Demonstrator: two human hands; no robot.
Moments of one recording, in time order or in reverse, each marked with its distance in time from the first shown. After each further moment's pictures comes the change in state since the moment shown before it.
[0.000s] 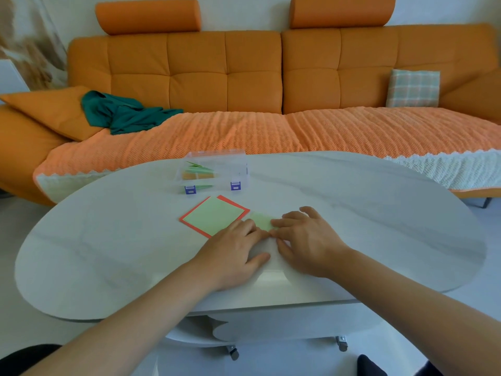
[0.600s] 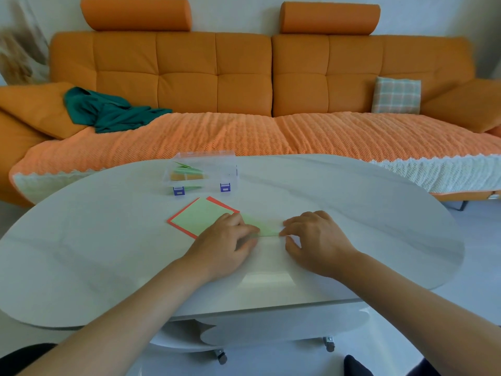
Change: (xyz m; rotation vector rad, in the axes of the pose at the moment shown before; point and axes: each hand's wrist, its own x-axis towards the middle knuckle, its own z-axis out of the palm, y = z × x) left_hand 0.013 -0.005 -0.001 -0.197 0.099 -0.044; right_hand -0.018 0.024 -0.006 0.057 0.097 0.143
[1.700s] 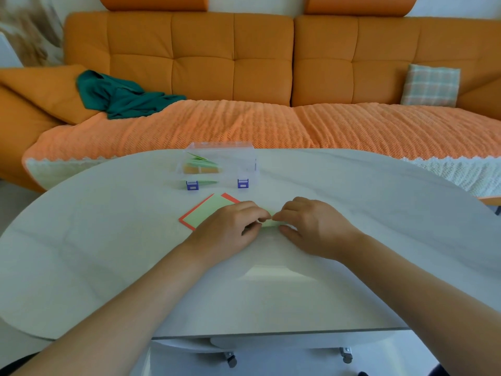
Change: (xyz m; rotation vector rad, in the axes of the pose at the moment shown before) left_hand 0.027 -0.046 -0.005 -0.064 0.228 0.249; right_hand 0.069 -0.003 0.023 0.052 0.060 -0.376
